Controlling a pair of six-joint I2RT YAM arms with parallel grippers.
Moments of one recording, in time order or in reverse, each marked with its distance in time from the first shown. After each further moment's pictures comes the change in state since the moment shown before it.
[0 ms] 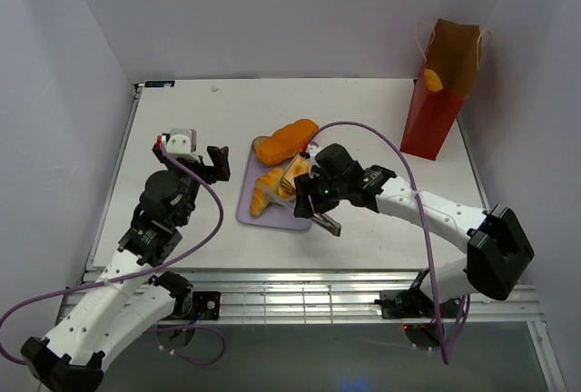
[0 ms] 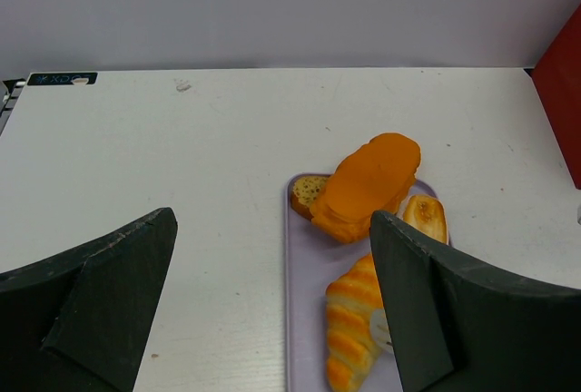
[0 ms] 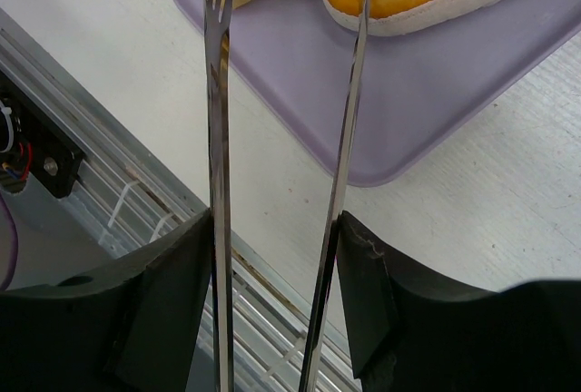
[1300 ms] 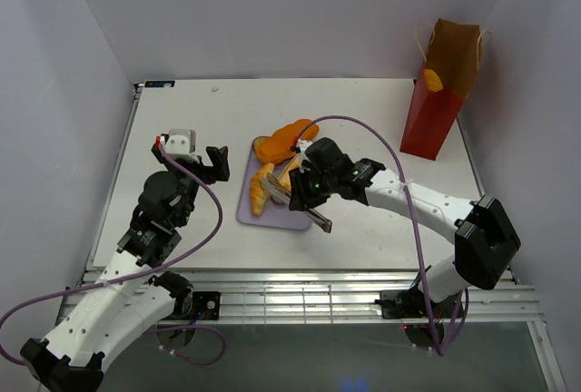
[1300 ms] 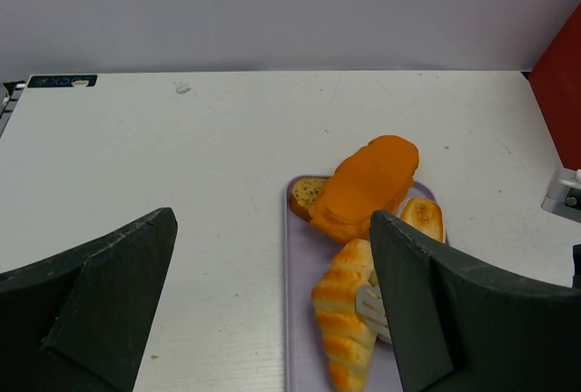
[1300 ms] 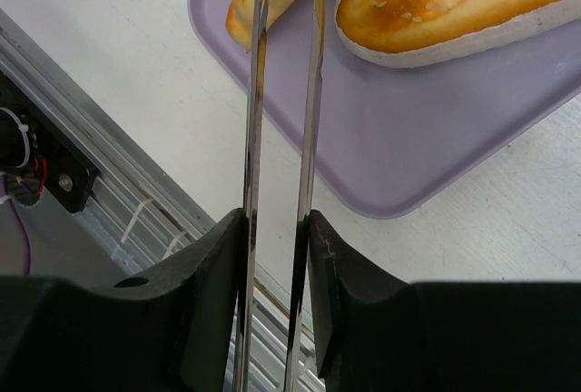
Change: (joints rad) left arm 0.000 -0.009 0.000 0.000 0.002 0.000; right arm 0.019 0.088 0.093 -0.004 -0.002 0.003
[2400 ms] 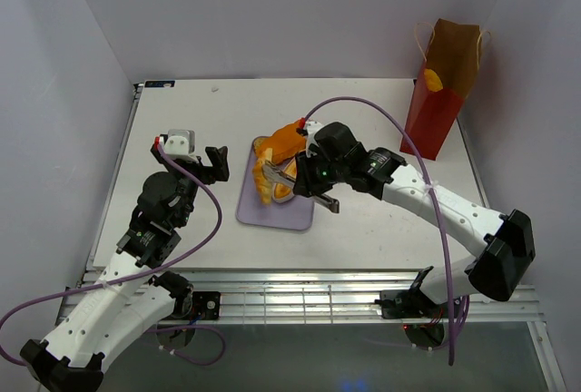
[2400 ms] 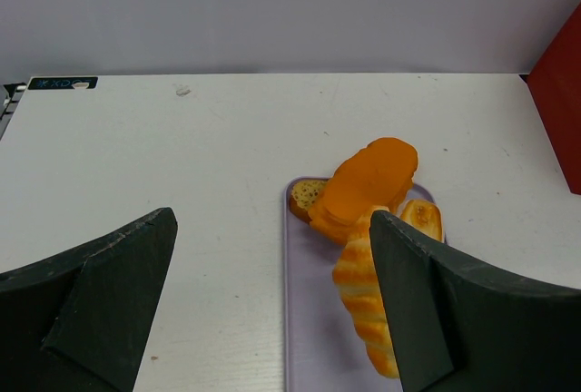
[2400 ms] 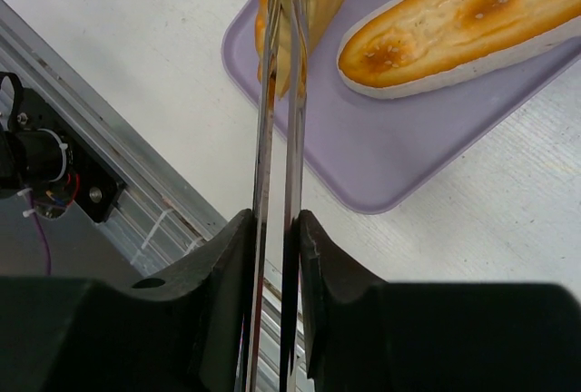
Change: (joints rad) left arm 0.000 -0.006 0.000 0.000 0.000 0.000; right arm 0.000 -0.096 0.139 -0.135 0.061 -0.028
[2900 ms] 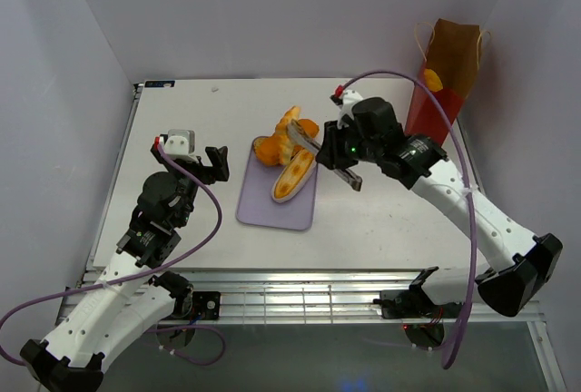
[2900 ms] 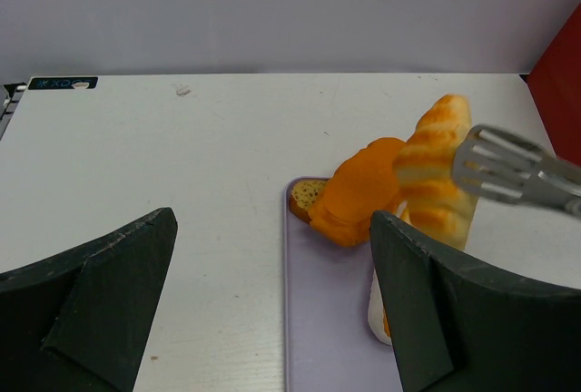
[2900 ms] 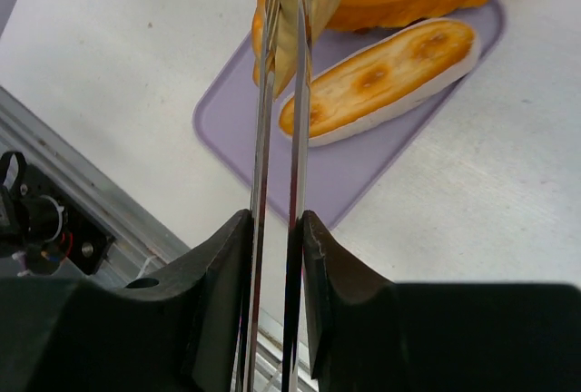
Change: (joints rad) left arm 0.000 0.000 0.000 0.000 0.000 0.000; right arm -0.102 -0.090 0.106 -0.075 0.067 -0.048
